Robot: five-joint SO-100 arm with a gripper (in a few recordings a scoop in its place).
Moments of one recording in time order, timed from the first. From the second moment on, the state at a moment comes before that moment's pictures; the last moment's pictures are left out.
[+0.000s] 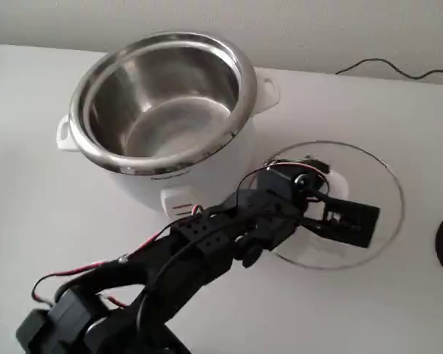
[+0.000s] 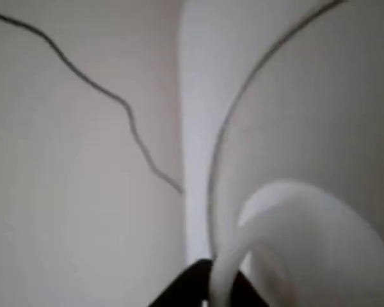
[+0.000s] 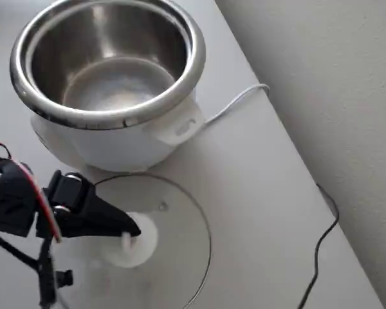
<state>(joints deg) 19.1 105.7 134.6 -13.2 -3.3</state>
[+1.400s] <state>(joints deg) -0.2 167.3 139.2 60.6 -7.0</state>
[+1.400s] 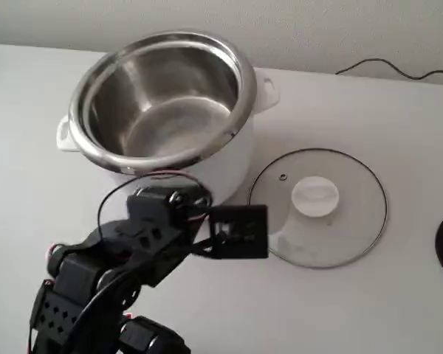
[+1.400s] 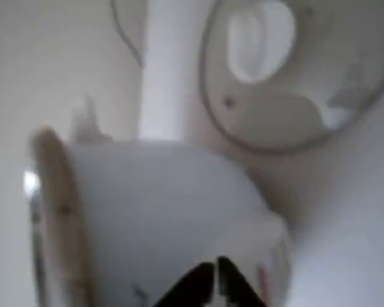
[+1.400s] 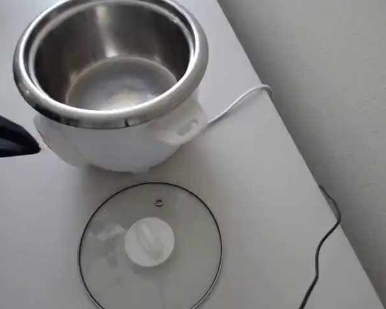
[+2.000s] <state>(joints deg) -0.2 187.9 171.5 67.4 -9.8</state>
